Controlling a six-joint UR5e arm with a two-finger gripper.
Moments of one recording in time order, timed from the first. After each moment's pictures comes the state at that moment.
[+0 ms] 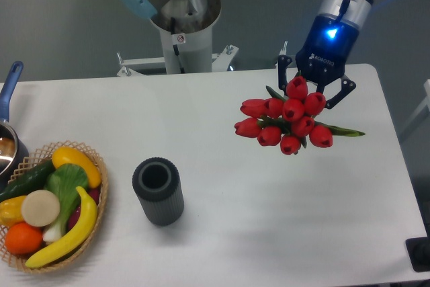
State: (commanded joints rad) arm 2.91 -1.68 -1.71 -1.07 0.66 1.25
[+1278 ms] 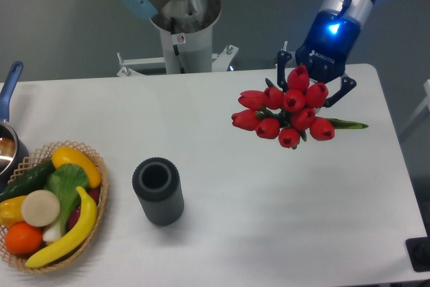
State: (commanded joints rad) arm 2.91 -1.69 -1.71 -1.04 0.52 1.25
